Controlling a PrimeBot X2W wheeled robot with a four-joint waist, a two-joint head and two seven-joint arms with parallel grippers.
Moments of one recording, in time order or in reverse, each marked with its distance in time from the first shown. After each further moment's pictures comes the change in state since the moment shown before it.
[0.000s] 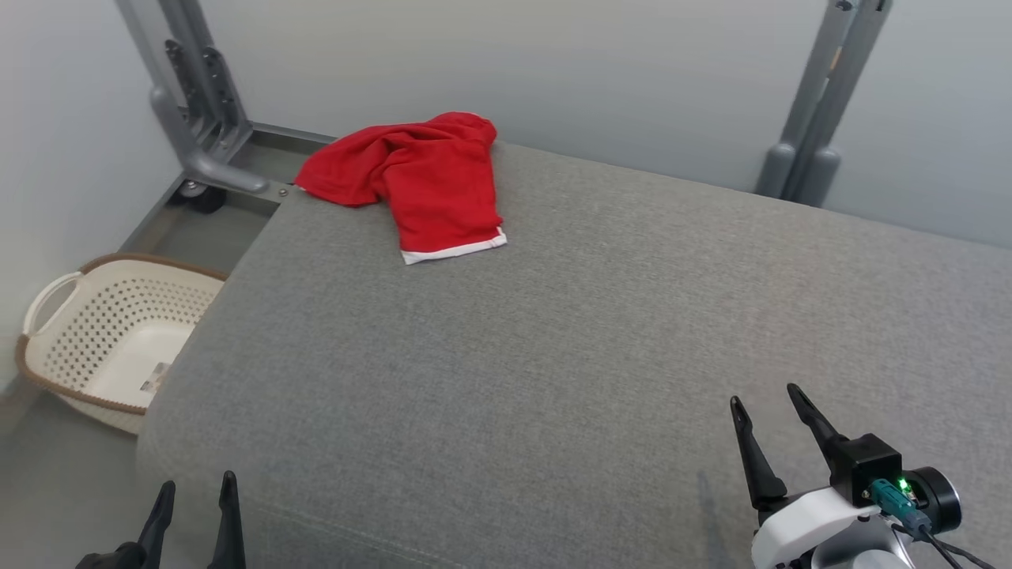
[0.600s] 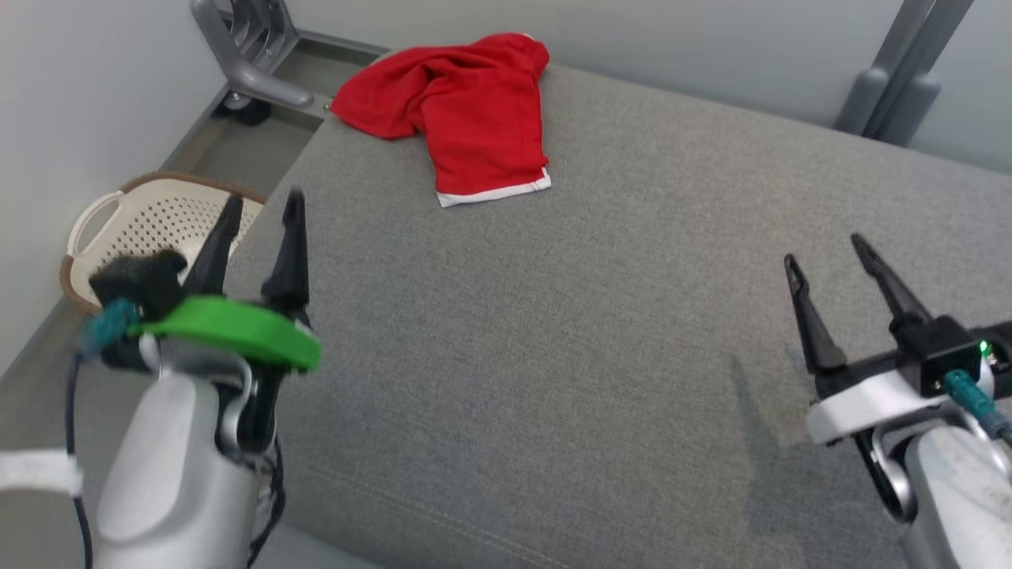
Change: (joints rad) left arm -0.510 -0.017 -0.173 0.078 -0.148 0.000 0.102; right arm -0.159 -0.127 -0.009 -0.119 -0.025 0.000 0.000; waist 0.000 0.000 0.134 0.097
